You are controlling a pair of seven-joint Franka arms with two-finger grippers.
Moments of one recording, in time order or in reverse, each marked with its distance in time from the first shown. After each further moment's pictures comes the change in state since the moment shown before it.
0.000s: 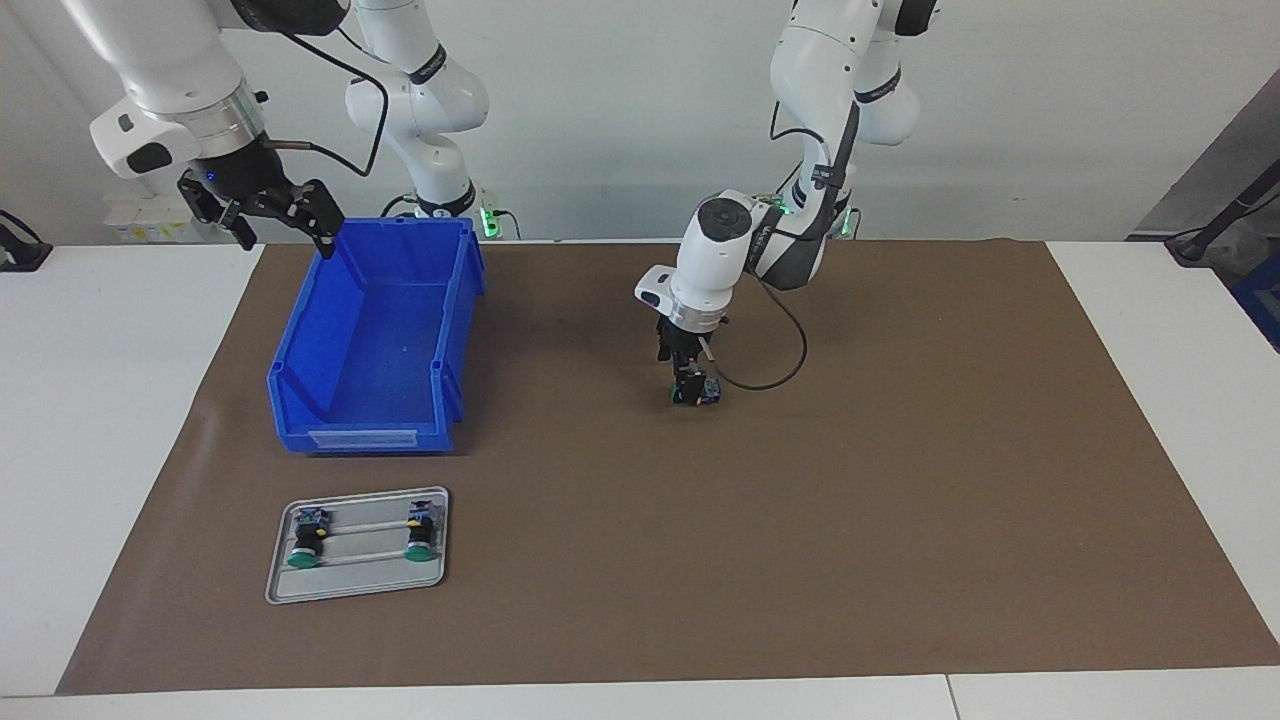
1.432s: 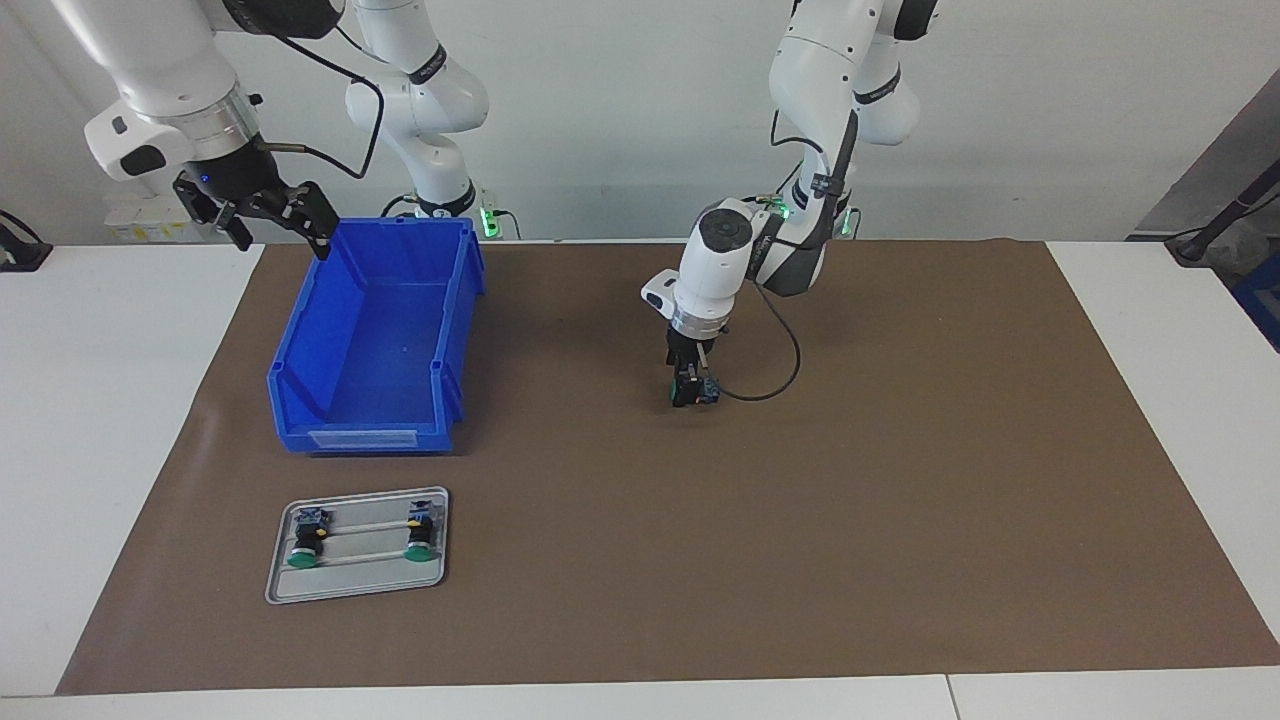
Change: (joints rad) left arm 0.000 0.019 0.004 -0.020 0.000 0.021 0.179; right arm -0.012 0.000 0.000 -0.005 0.000 0.000 0.000
